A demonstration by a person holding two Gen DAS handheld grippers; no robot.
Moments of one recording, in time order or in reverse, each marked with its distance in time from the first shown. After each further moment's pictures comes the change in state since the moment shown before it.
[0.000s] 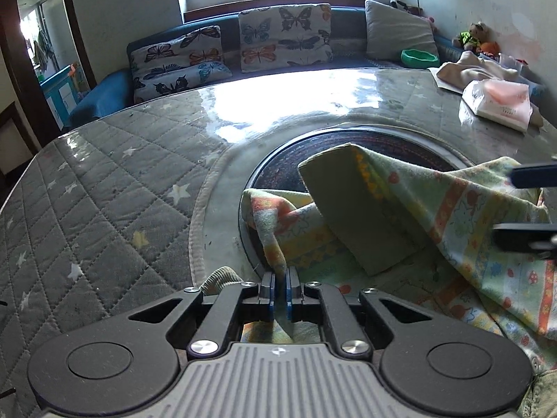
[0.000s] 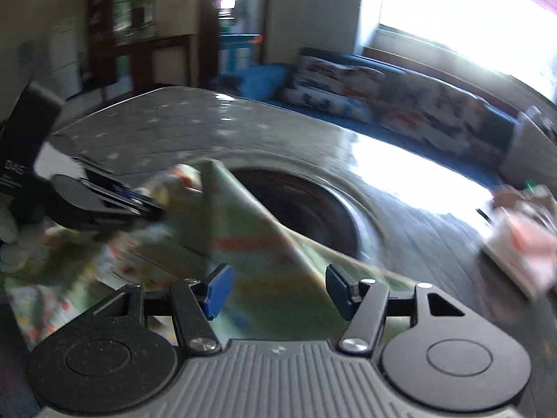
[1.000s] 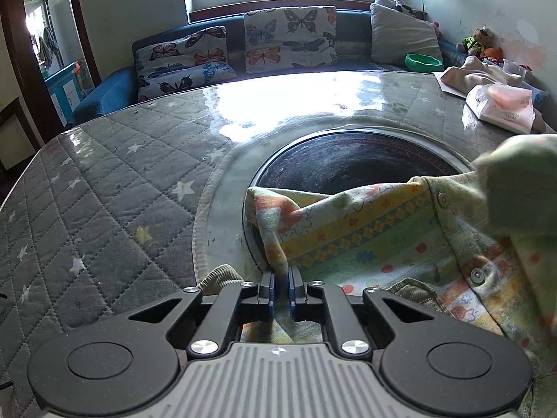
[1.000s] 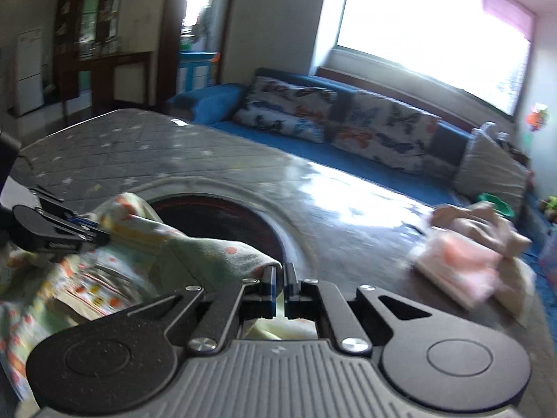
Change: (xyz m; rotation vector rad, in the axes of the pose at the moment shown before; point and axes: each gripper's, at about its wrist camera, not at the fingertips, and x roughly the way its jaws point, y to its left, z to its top) left arm -0.001 0.002 -0.001 -0.017 -0.006 0.007; right arm -0.050 -0.045 -0.006 0.073 -0.071 -0.219
